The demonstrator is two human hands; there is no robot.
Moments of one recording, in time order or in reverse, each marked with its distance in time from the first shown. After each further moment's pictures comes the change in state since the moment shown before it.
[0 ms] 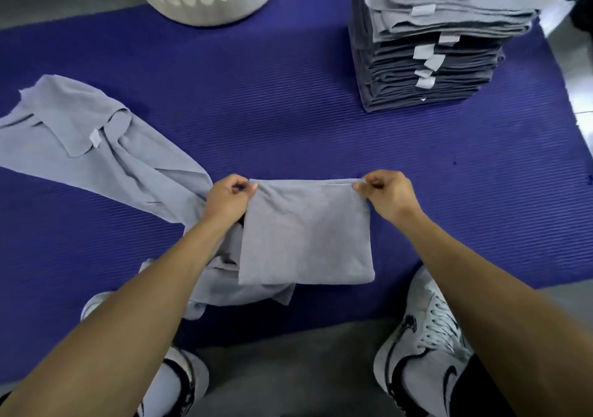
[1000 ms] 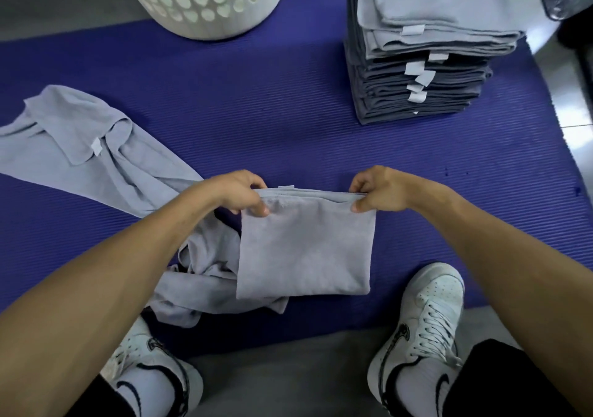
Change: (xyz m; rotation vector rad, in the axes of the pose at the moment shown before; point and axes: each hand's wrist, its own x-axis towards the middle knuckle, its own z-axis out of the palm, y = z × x) left_hand 0.011 0.069 -0.031 0.519 -0.653 0.062; right_hand 0.010 -0.052 -0.045 -0.477 -0.563 -0.092
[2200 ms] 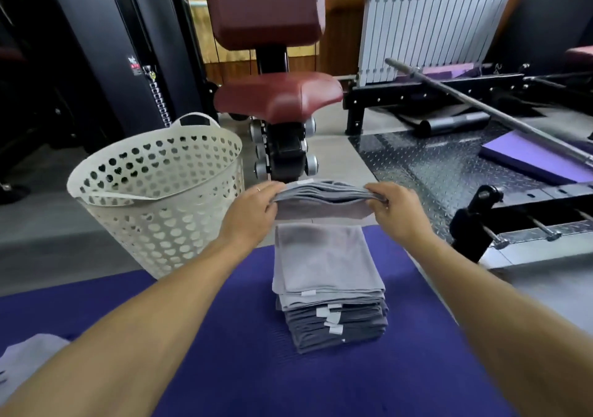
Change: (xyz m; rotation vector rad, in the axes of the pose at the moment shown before) left_hand -0.061 0.309 -0.183 0.229 1.261 0.806; right_hand -0.126 -0.017 -0.320 -0.075 1.283 -0.440
